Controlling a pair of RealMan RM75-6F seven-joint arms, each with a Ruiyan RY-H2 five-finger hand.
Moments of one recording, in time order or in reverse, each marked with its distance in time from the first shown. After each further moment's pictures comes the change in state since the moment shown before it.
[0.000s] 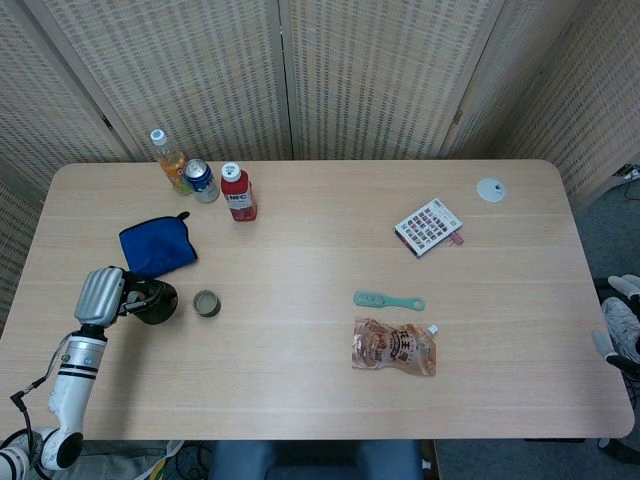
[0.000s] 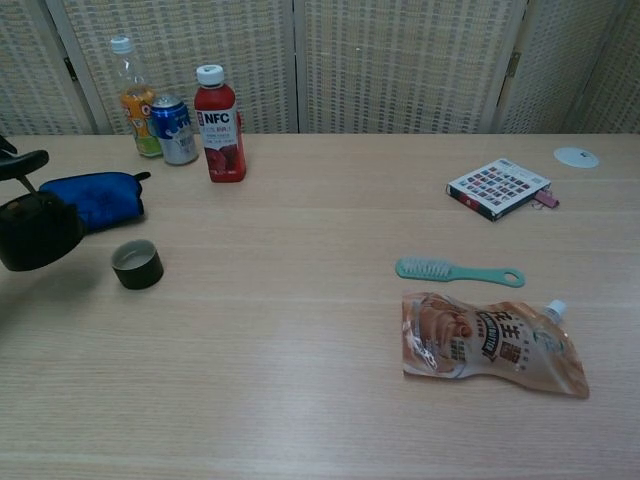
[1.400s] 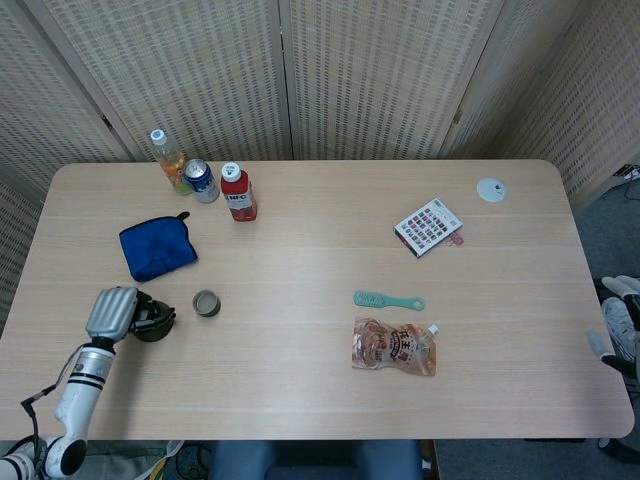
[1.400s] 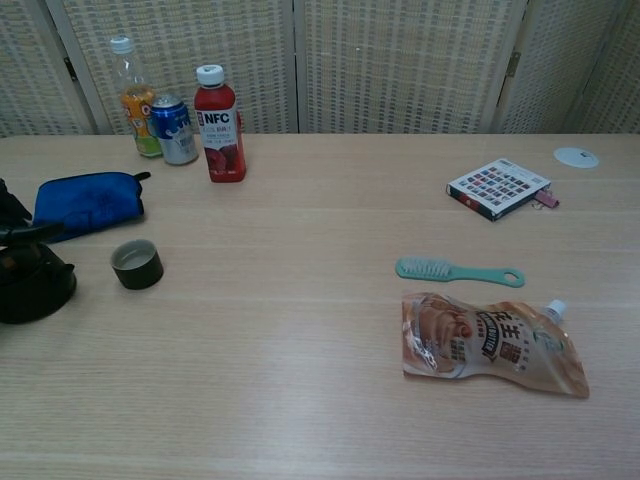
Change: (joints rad) left arm 0.012 -0.035 0.046 0.027 -0.047 -0.124 0.188; right arm 0.008 -0.002 -0.006 -0.007 0.004 -0.011 -0.012
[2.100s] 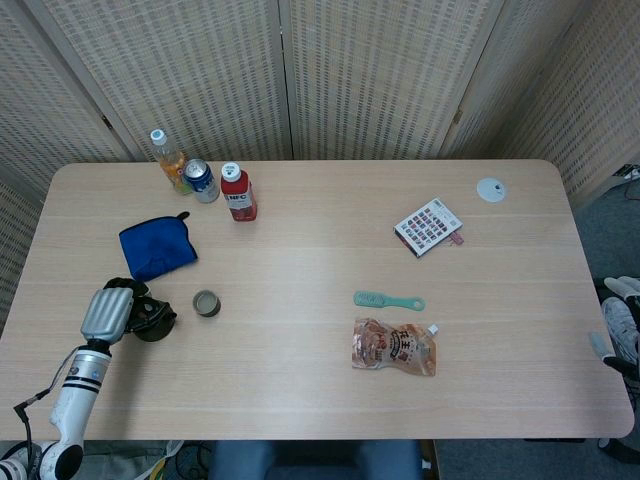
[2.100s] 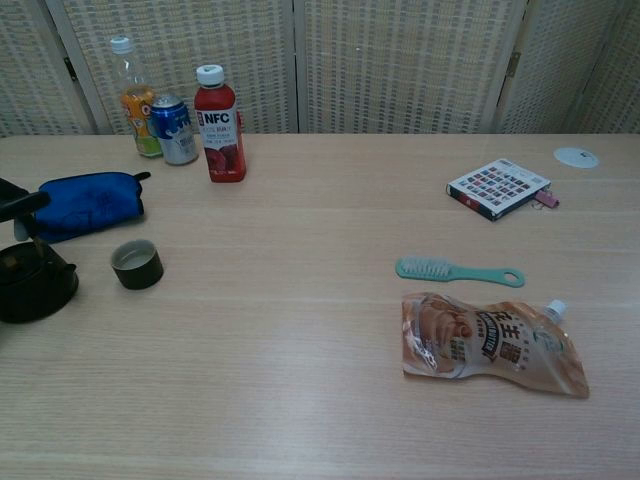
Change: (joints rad) left arm 0.018 0.043 -0.009 -0.087 -0.010 0.027 0.052; right arm -0.006 0.002 -0.003 0.001 -0.005 0.009 0.009
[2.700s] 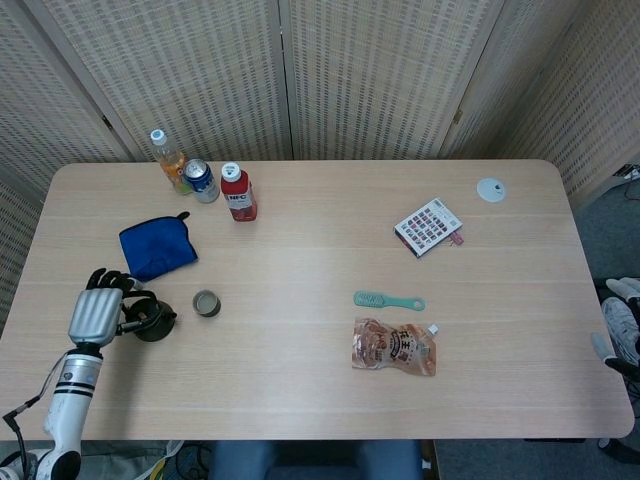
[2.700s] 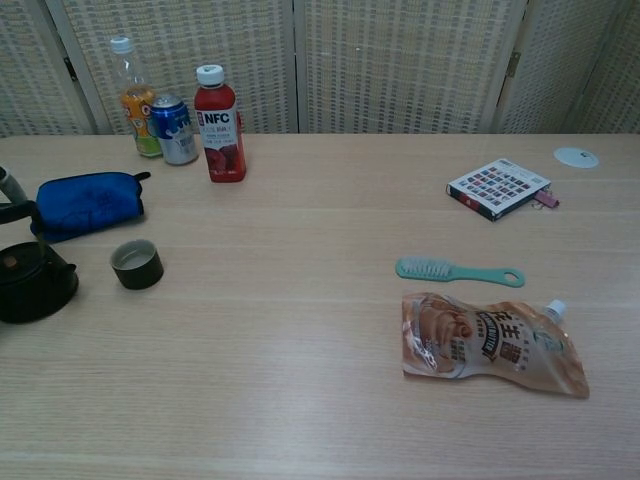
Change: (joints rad) left arm 0.028 0.040 -0.012 -0.111 -0.068 0.083 0.250; right arm -0.004 0.000 -0.004 0.007 -0.005 0.001 0.012
